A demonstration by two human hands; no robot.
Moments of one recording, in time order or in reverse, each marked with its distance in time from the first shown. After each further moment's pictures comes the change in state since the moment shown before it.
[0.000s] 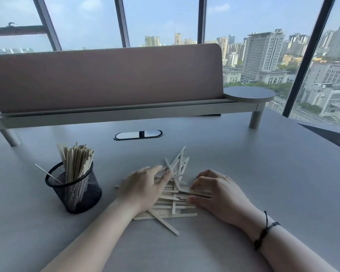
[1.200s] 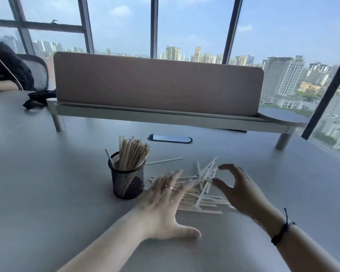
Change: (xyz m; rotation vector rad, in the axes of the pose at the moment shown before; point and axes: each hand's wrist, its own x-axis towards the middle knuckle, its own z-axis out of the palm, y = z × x) left_hand -0.075 -0.045 -0.031 0.159 -0.131 0.330; right_hand 0.024 -0.065 0.000 0.086 0.136 0.242
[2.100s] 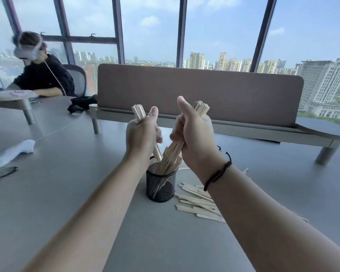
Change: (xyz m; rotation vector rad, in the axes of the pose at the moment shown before) left_hand -0.003 -0.061 -0.145 -1.299 1.023 -0.565; right_hand 0.033 -0.250 0.020 1.353 -0.117 -0.054
